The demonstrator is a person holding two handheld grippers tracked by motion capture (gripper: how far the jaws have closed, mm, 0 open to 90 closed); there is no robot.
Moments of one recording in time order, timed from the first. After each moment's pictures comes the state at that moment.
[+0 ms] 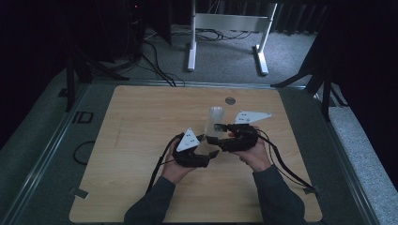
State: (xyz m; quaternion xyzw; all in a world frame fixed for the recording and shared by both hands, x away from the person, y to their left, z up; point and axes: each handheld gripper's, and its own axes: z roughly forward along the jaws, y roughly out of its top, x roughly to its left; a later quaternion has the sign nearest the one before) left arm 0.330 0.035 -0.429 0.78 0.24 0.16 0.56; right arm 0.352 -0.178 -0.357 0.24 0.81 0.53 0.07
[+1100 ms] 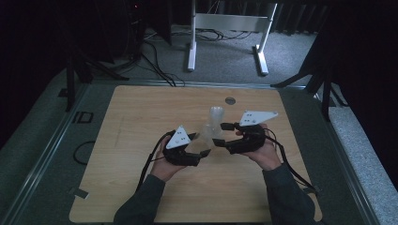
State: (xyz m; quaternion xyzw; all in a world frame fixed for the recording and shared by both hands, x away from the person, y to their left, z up) left arm 0.329 0.063 -0.417 0.80 0.22 0.16 0.54; right arm 0.346 -0.193 -0.343 0.20 0.83 0.51 0.10
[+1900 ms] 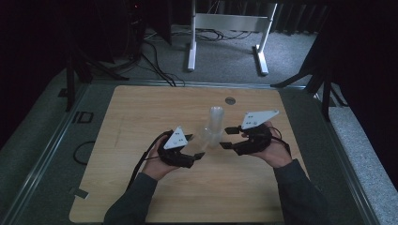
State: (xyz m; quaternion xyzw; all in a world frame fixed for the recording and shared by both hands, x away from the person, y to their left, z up) left arm 0.328 0.074 -0.411 0.83 0.19 0.17 0.49; right arm 0.345 -0.204 -0.334 0.16 0.88 0.44 0.10
